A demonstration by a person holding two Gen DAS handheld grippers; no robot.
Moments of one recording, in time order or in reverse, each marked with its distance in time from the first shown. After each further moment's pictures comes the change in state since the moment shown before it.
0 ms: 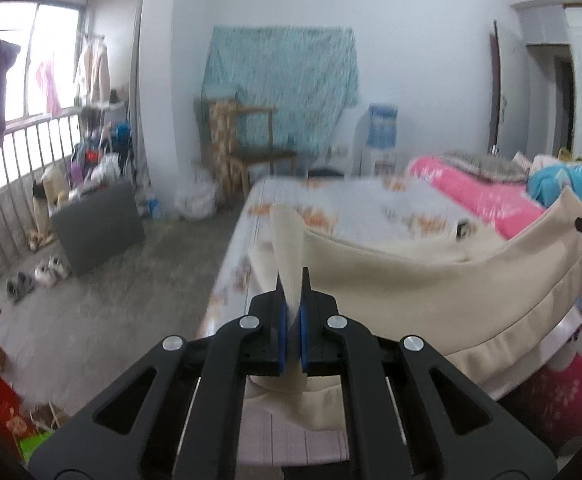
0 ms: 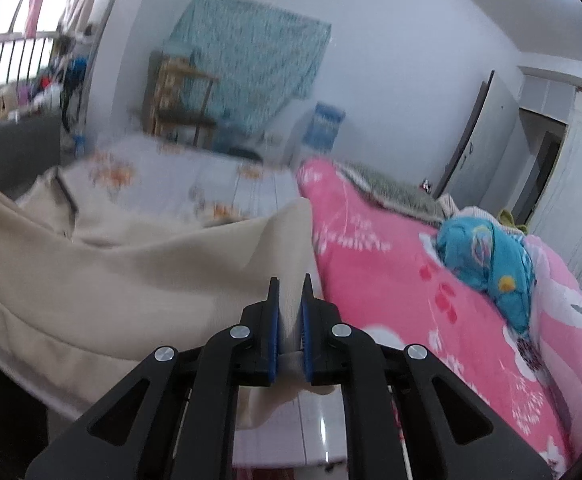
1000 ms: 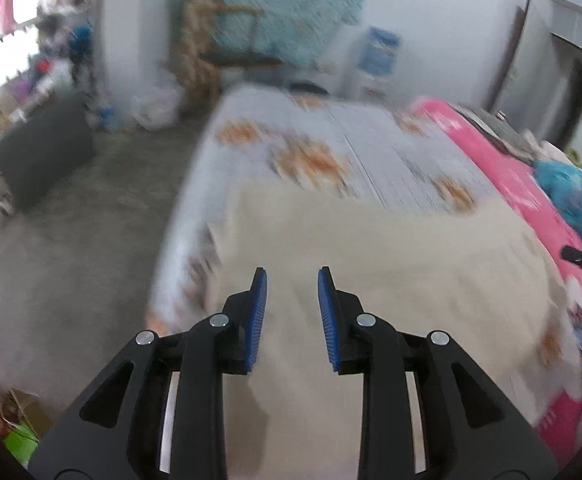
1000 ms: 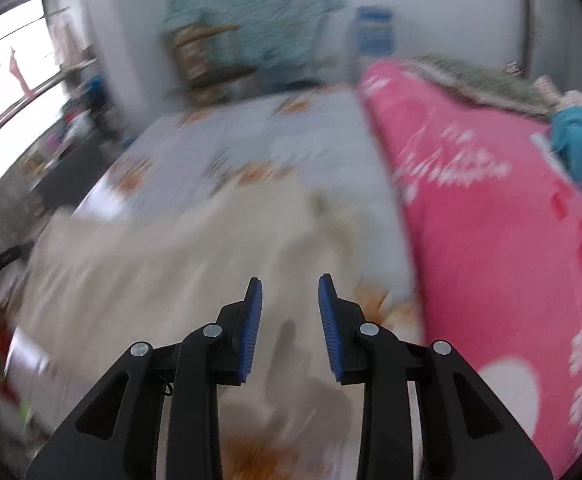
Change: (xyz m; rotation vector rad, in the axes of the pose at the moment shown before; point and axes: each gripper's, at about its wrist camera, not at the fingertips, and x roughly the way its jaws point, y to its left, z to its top) left arm 0.202 0.040 0.015 -0.131 0.418 -0.189; right arm 0.181 -0.041 -0.005 0.245 0.351 0.455
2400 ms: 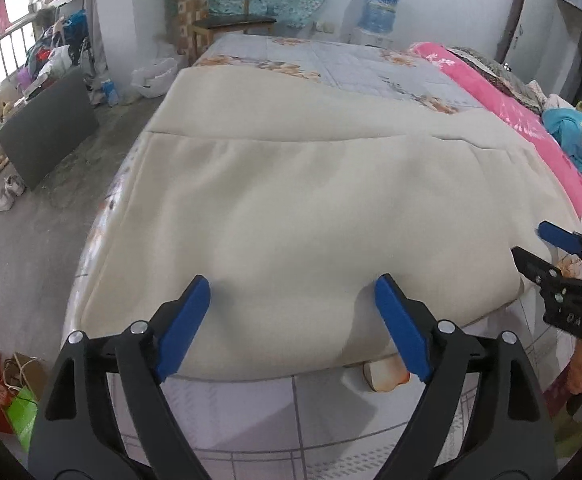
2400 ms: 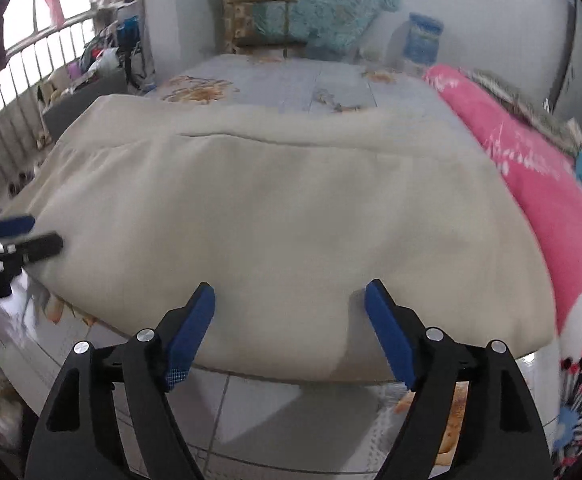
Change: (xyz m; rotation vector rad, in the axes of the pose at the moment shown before) left arm 0.006 -0.082 -0.077 0.042 0.089 0.110; right arm 0.038 0.156 -0.068 -0.204 0.012 -0.108
